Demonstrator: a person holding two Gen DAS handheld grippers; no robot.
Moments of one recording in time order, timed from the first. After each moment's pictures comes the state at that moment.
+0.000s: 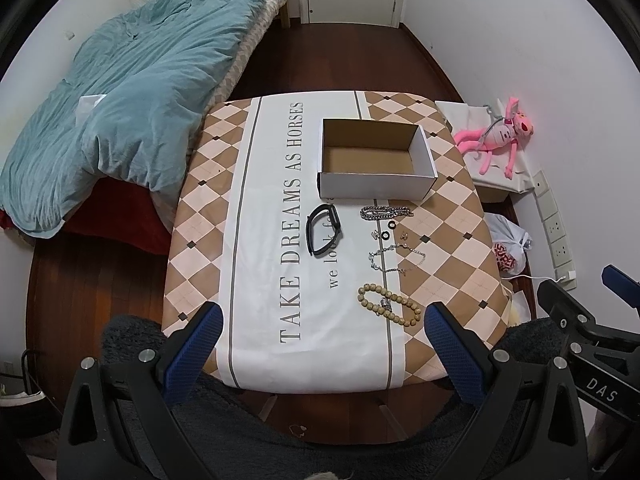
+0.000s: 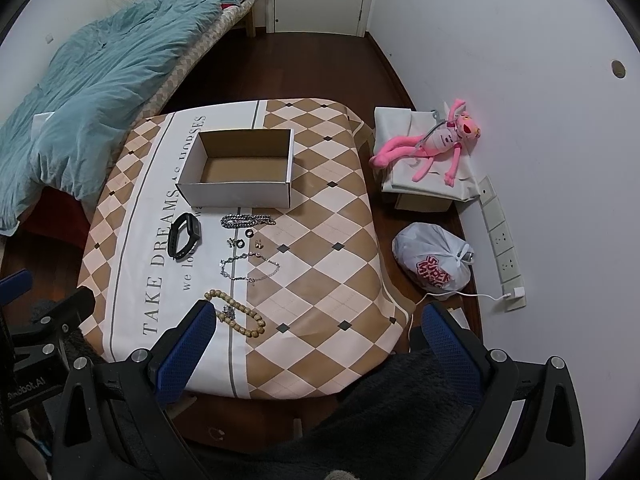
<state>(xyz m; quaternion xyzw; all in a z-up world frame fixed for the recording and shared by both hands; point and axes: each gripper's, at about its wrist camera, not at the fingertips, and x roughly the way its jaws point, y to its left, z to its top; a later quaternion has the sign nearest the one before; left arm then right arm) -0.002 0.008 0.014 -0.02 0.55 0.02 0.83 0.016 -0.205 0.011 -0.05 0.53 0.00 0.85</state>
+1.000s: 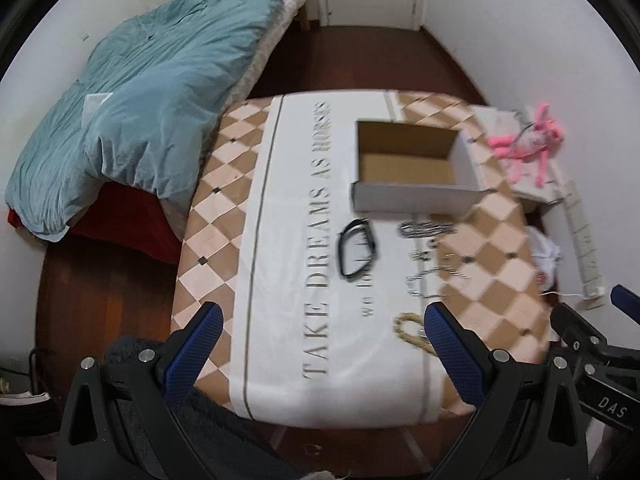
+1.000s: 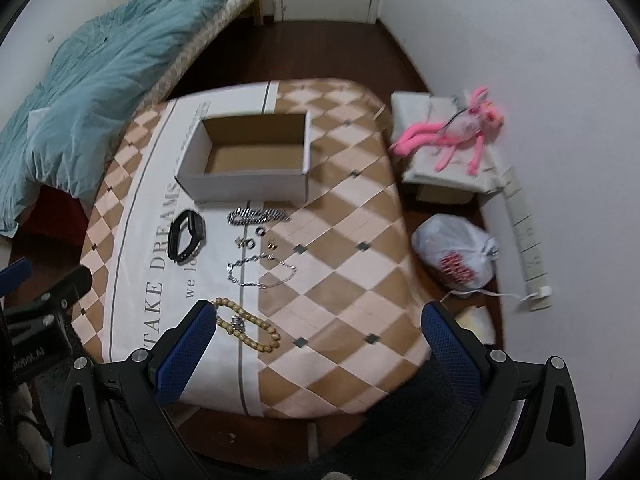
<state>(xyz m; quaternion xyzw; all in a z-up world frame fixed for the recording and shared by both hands) 0.035 0.025 -0.032 0.00 0.55 0.07 0.83 0.060 -0.190 -0.046 -0.03 0.56 0.02 0.83</state>
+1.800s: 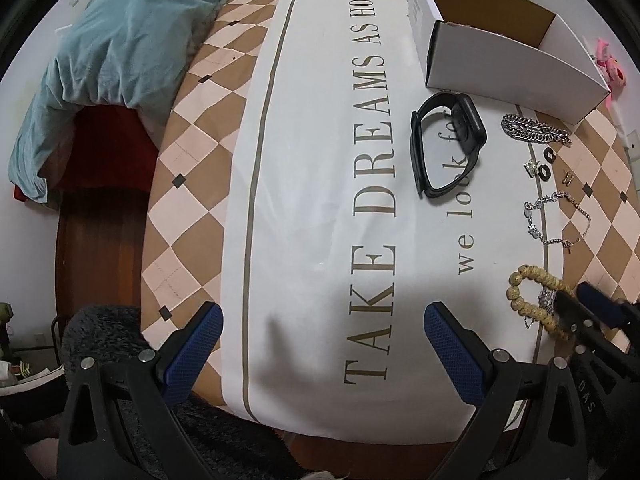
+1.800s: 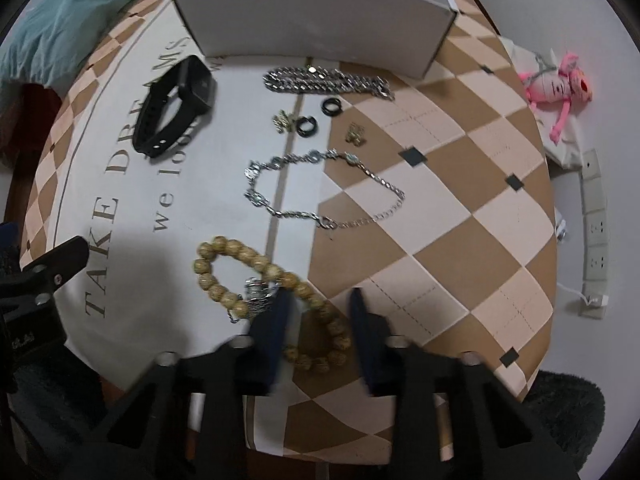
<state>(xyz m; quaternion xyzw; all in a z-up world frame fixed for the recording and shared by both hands) 0.052 0.059 -0.168 0.02 0.66 0.11 0.75 0.071 -0.118 -0.230 -0.10 0.65 0.09 0.75</state>
